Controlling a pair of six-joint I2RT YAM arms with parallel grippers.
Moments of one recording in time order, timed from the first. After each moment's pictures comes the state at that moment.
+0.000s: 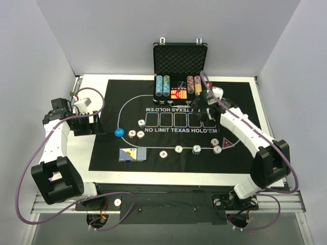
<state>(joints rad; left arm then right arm) 0.32 1.38 1.11 -0.89 0.51 0.22 0.38 1.59 1.31 -0.73 0.33 0.59</state>
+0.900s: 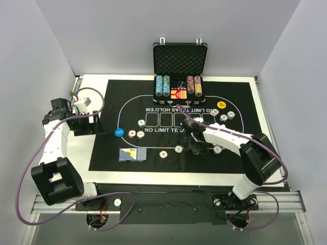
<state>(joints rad) 0.32 1.37 1.11 -0.89 0.51 0.22 0.65 1.61 0.96 -0.68 0.23 0.60</state>
